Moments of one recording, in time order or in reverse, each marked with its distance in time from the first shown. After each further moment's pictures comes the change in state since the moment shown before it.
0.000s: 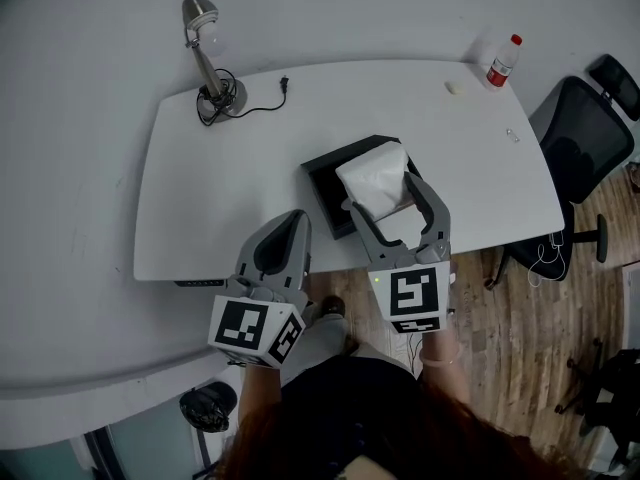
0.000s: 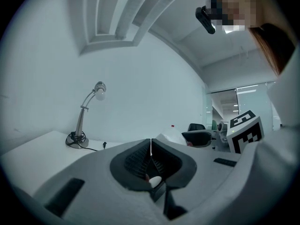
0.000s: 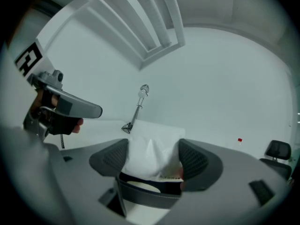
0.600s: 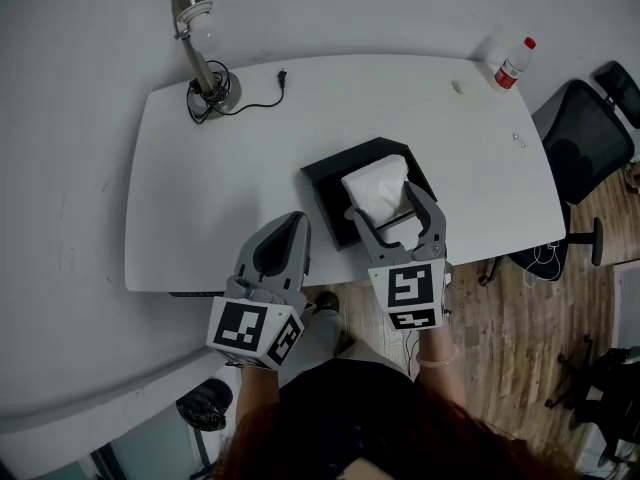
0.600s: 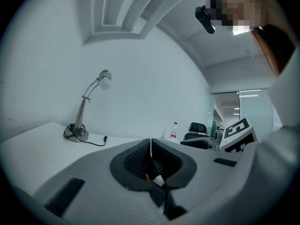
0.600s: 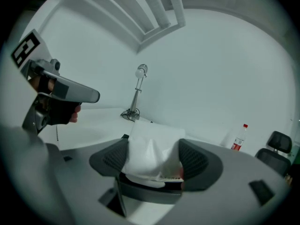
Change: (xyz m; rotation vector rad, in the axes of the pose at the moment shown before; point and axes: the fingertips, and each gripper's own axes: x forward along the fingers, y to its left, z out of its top) left arm 0.027 0.032 -0.019 -0.063 0.045 -0.011; right arm 0.045 0.004 -0.049 0.036 0.172 0.014
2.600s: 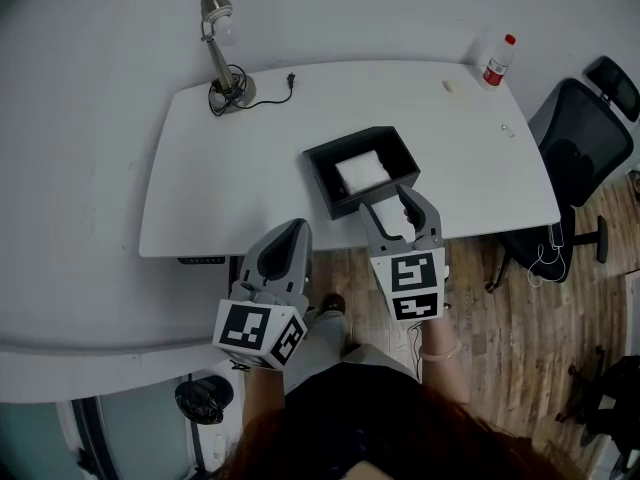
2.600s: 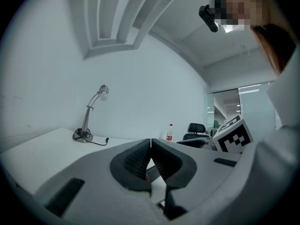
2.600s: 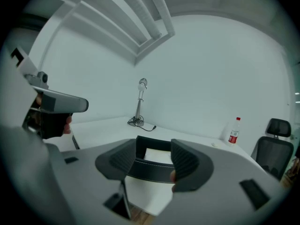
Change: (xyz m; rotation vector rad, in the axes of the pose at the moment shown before) left arm -0.076 -0.069 -0.004 0.047 -0.043 0.056; right arm -0.082 0.011 -0.006 0.114 -0.070 0.033
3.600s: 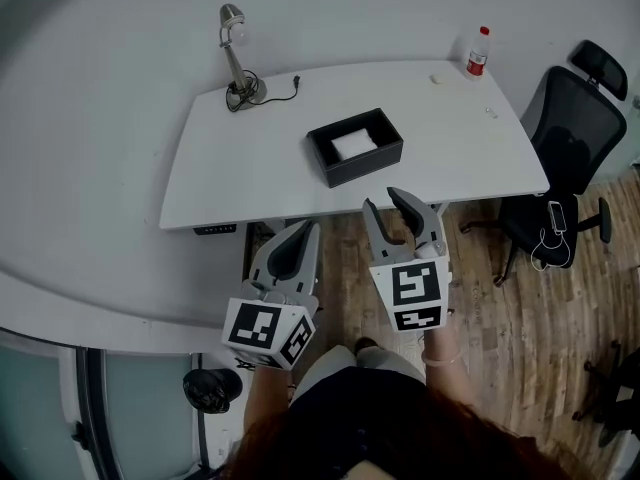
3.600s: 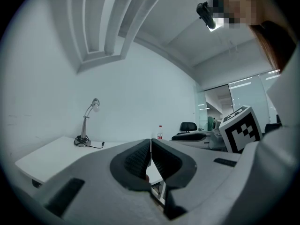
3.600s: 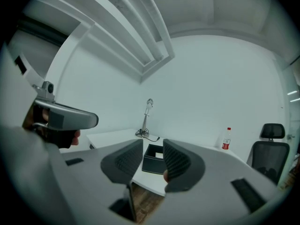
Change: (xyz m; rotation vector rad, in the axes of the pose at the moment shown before) left arm -0.090 -0.094 0.011 0.098 -0.029 -0.025; right arm -0.136 0.033 0.022 -0.002 -0.158 0.010
